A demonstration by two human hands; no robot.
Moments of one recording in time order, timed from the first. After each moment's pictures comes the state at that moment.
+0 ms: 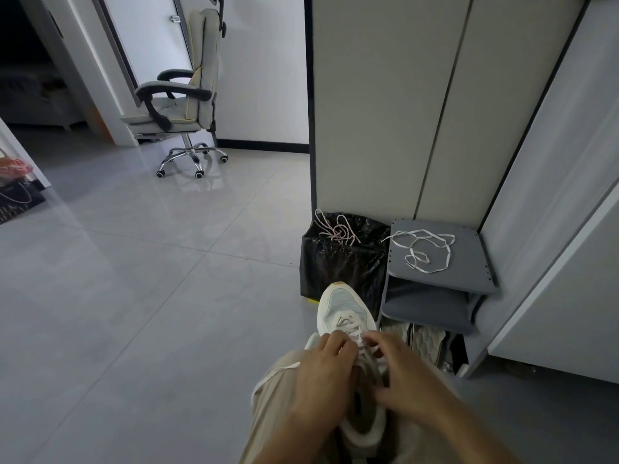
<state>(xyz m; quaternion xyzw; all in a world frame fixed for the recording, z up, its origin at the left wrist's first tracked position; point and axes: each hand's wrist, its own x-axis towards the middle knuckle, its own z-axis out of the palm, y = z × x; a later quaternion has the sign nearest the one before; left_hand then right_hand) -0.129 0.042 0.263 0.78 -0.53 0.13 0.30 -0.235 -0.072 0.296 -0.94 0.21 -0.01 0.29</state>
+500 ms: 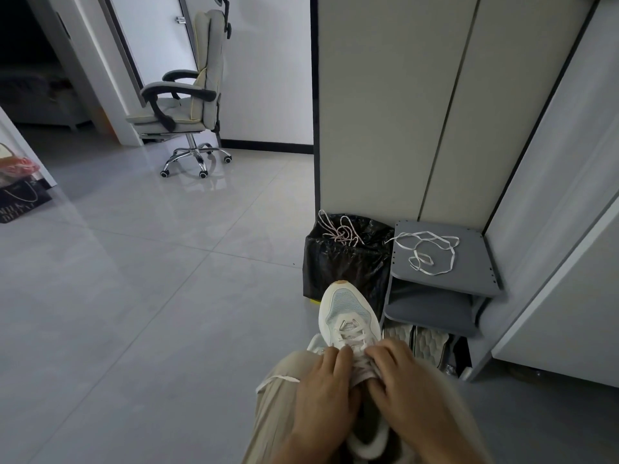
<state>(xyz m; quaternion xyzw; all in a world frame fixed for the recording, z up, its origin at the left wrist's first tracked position) -0.142 0.056 0.251 0.82 -0.48 0.09 0.29 -0.237 -0.048 0.292 -0.96 0.18 -0.18 0.14</state>
